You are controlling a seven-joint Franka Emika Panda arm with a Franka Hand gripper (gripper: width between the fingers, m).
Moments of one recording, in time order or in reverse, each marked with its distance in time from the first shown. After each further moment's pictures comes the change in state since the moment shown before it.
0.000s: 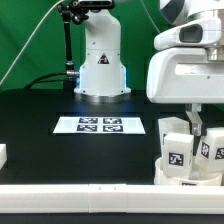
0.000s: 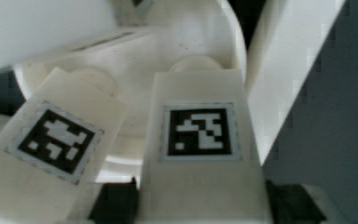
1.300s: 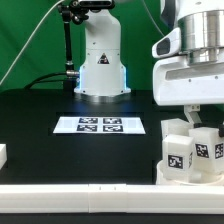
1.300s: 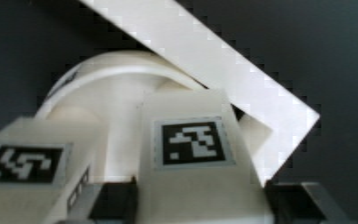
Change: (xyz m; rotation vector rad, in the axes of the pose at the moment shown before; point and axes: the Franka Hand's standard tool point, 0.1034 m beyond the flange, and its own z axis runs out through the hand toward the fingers) arm -0.002 0.005 0.001 0.062 -0.009 1.059
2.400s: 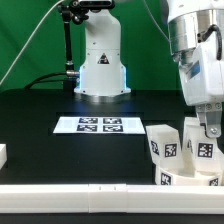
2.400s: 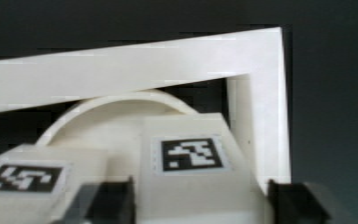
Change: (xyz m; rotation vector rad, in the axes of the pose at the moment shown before) arm 0.006 -0.001 -0.001 0.048 -0.034 0.673
